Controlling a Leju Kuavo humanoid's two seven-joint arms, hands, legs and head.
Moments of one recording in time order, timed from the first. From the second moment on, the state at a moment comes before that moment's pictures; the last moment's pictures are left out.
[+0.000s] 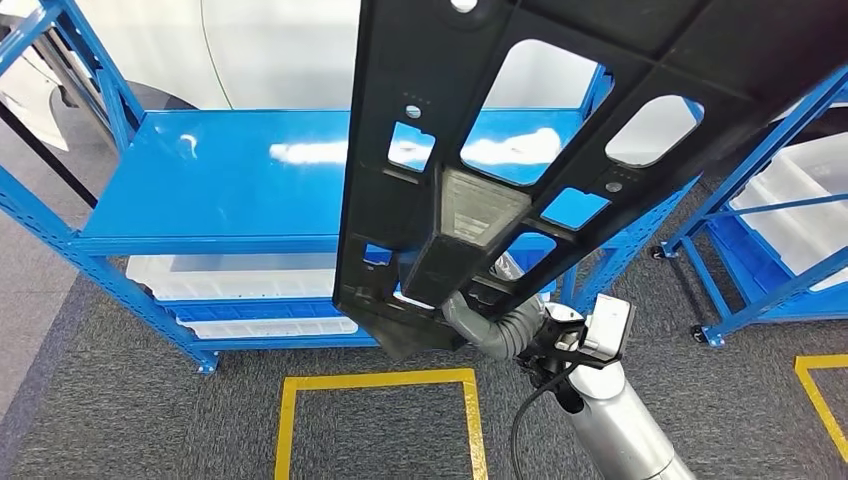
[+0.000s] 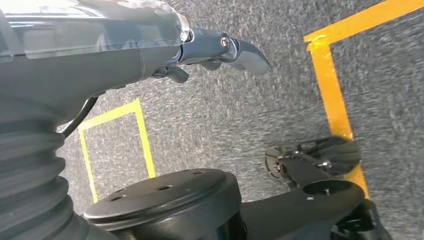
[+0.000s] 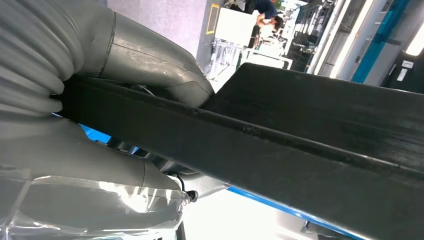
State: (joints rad) left arm -0.13 -0.20 1.01 -0.19 -1.33 0.21 -0.04; right arm -0.33 -0.13 0.41 -1.77 -0.17 0.39 -0.43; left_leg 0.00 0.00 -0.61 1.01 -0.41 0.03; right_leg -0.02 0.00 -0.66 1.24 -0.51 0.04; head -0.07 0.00
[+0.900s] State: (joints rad) left arm -0.13 -0.20 1.01 -0.19 -1.31 0.21 -0.06; right arm -0.39 -0.10 0.40 -1.75 -0.23 0.43 -0.37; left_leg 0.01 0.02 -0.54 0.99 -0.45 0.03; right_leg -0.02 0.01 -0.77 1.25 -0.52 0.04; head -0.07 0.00
